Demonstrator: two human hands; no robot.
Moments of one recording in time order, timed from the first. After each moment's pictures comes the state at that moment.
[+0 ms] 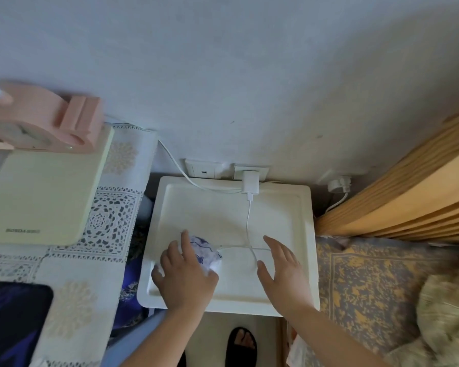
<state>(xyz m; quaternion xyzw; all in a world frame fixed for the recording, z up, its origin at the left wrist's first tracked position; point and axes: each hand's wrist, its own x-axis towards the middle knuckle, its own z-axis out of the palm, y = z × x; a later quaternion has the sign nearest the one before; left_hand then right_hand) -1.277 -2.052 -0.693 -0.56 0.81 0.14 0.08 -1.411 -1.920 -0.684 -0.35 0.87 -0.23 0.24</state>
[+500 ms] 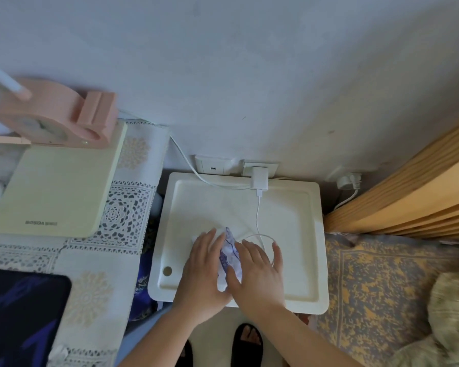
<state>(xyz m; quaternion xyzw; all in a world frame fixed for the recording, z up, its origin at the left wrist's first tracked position) -1.252 -2.053 -0.695 -0.32 0.89 0.34 0.00 -1.352 -1.962 -0.679 -0.42 0.88 -0.14 0.20</state>
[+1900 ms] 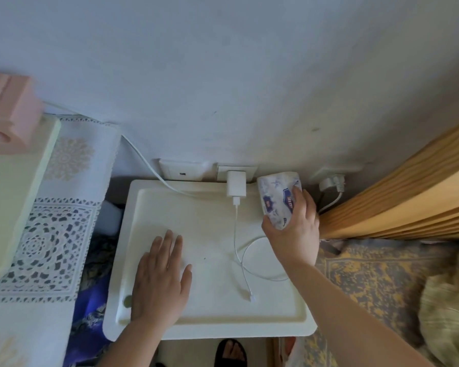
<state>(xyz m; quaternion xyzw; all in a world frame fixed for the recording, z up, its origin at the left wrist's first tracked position) -1.272 -2.088 -0.735 -0.37 0.91 0.16 0.11 -1.492 -1.969 -0.717 -0.20 0.94 -0.27 0.03</state>
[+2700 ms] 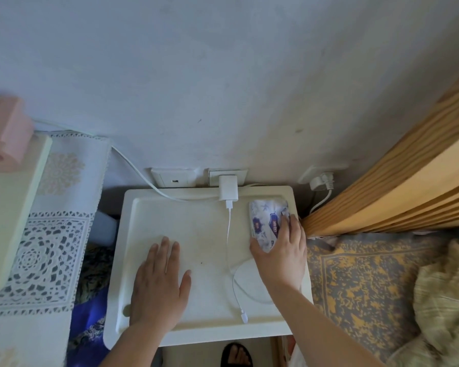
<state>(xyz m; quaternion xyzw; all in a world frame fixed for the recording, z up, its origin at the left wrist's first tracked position) -1.272 -2.091 -0.738 -0.37 0.90 0.17 0.14 -1.452 -1.953 -0.736 -0.15 0.97 -0.20 0.05</state>
